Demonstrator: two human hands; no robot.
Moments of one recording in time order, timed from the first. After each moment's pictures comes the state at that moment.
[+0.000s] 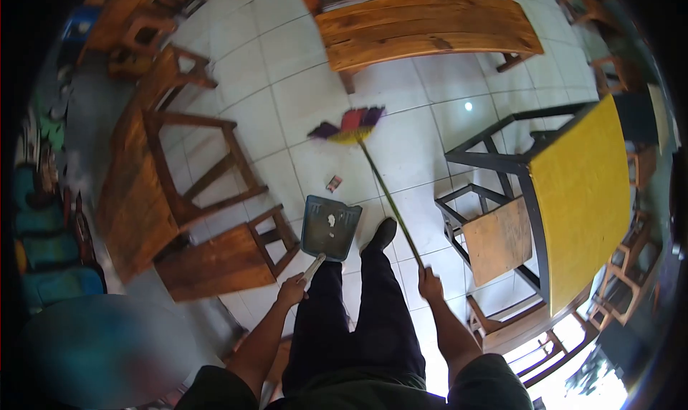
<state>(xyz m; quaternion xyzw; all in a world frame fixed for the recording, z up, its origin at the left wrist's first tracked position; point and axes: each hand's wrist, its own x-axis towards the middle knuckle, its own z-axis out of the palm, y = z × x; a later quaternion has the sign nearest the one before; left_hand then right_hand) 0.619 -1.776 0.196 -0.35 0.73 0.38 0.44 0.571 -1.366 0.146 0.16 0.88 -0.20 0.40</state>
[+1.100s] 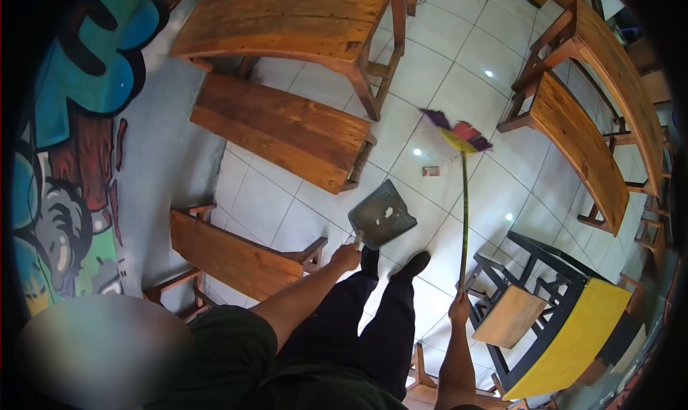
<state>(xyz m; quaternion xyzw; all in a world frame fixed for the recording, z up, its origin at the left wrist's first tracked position) 0.783 -1.731 0.147 -0.45 0.76 0.35 0.33 0.584 -1.407 0.168 0.00 0.91 -0.15 0.38</state>
